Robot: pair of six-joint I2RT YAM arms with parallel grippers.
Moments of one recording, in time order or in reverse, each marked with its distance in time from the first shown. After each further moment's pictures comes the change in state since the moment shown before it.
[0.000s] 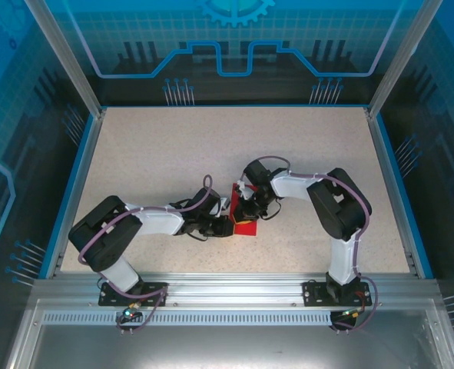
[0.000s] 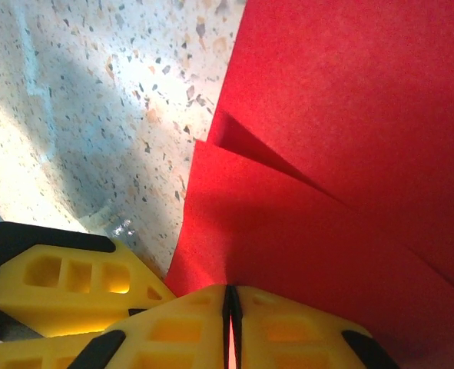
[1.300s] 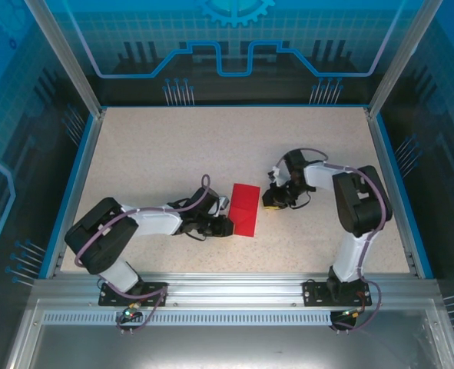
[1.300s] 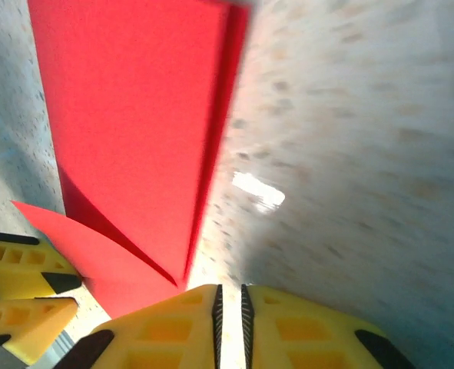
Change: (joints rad) left arm 0.008 -0.048 0.000 -0.056 -0.001 0.000; right arm -0.353 -0.090 -0.089 -0.023 -0.027 -0.159
